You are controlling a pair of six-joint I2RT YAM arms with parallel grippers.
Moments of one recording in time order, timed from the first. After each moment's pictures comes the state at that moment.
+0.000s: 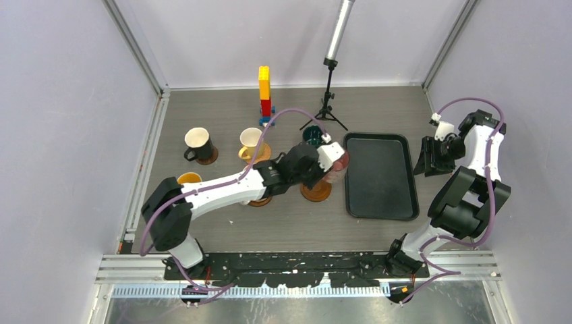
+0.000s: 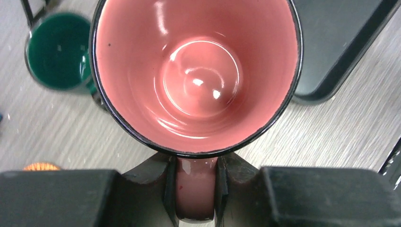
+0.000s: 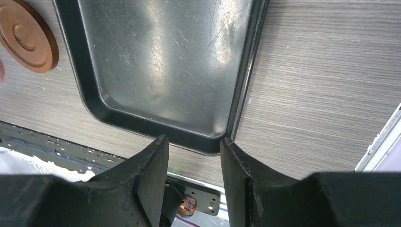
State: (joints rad) left arm -1.03 1.65 1.25 -0.17 -0.06 0.09; right arm -0.55 1.63 1.39 -1.24 -0.41 -0.52
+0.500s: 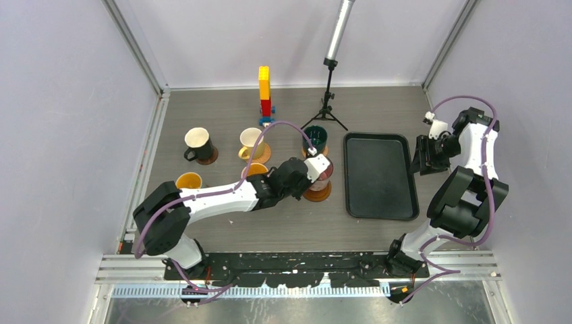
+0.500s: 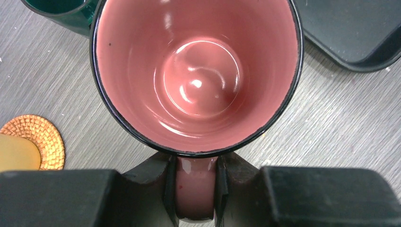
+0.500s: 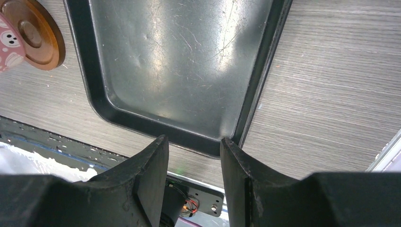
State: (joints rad) left arm -1.03 1.55 0.96 -0.03 -0.19 0.04; right arm -0.50 1.63 1.39 -1.24 -0.41 -0.50
